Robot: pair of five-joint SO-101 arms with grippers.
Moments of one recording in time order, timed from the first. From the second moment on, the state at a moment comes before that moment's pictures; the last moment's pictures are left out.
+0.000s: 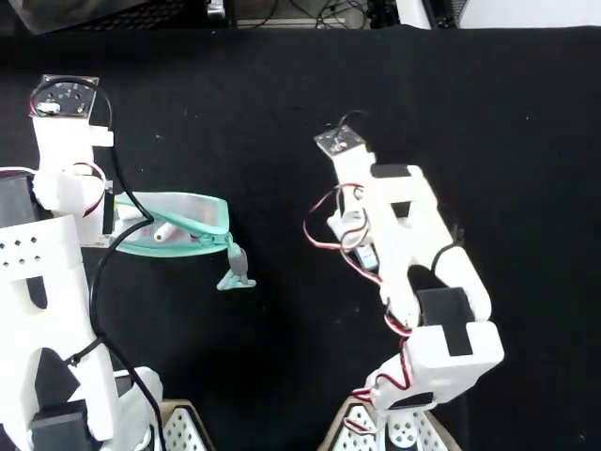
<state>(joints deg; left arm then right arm) -16.5 -28.0 3.6 100.7 -13.8 -5.7 8.0 26.8 59.2 21.4</state>
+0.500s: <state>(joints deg) -16.5 -28.0 3.6 100.7 -13.8 -6.3 17.6 17.7 59.3 21.8</state>
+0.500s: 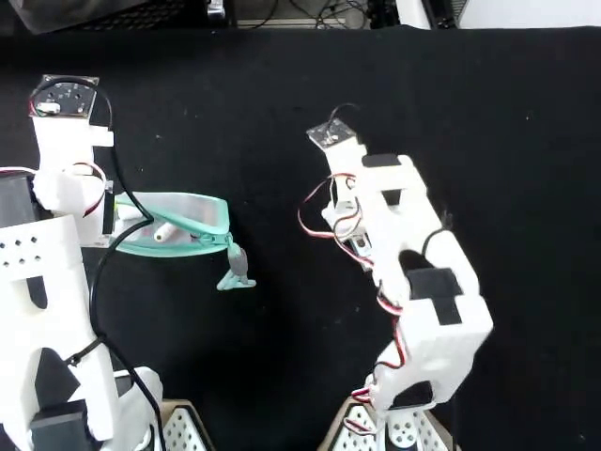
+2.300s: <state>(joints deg) -16.5 -28.0 3.6 100.4 -13.8 -53.4 -57.6 69.1 -13.4 12.4</state>
